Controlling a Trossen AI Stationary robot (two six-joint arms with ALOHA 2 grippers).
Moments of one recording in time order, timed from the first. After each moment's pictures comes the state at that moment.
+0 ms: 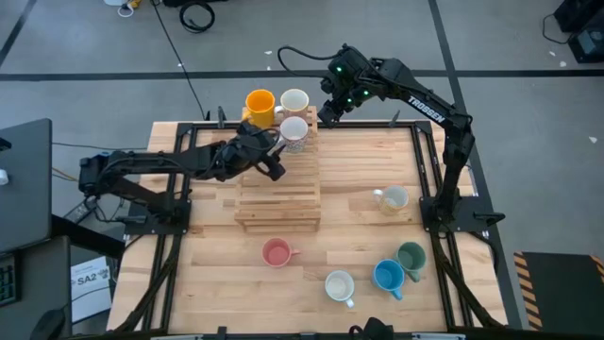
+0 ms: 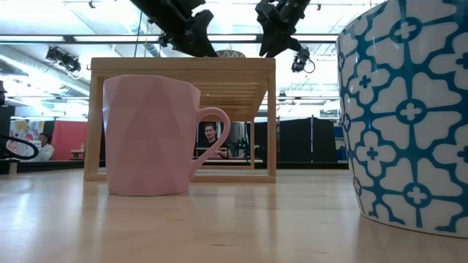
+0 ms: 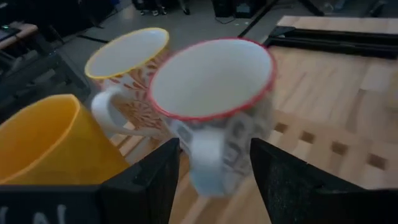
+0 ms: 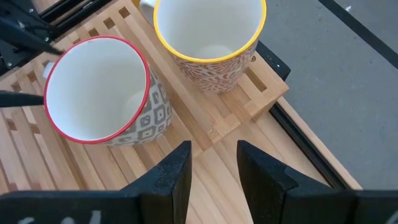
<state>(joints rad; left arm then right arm) 0.15 1.33 1.06 -0.19 -0.60 -0.01 -0.54 1.85 2.16 -1.23 -0.10 0.13</state>
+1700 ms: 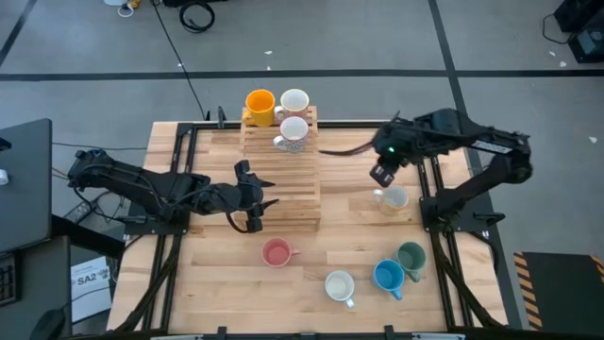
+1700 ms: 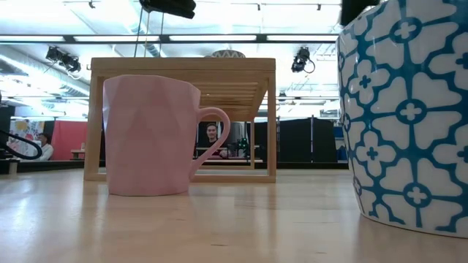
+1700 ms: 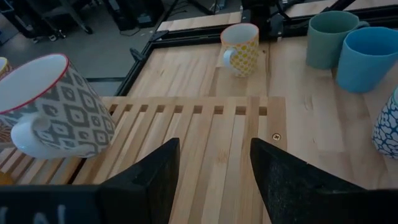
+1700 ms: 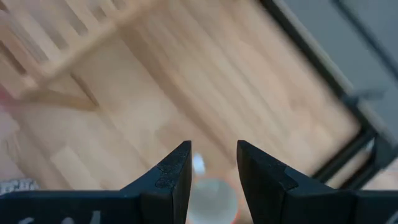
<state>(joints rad) -0.26 1.20 1.06 -0.40 -0.57 -0.07 -0.05 1.35 1.70 -1.57 0.29 0.59</state>
